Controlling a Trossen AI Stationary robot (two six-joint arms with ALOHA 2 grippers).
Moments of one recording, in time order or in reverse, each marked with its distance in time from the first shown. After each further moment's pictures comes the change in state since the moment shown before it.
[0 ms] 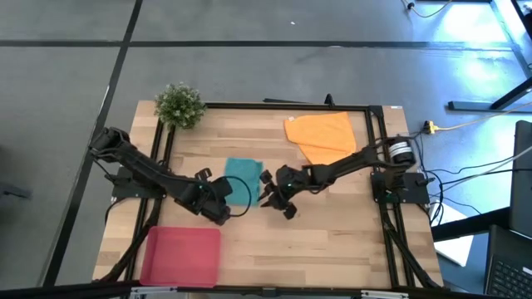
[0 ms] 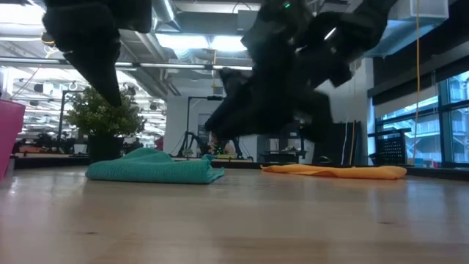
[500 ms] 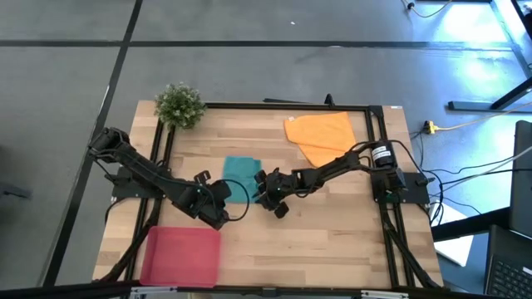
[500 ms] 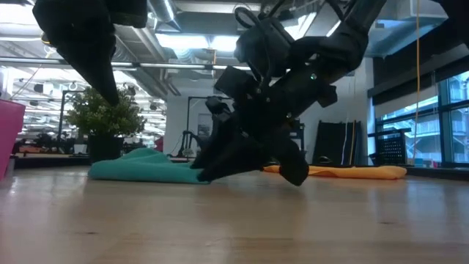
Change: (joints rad) left arm -0.035 0.000 0.000 0.003 -0.021 -0.044; right arm -0.002 0.150 0.084 -0.040 0.148 0.003
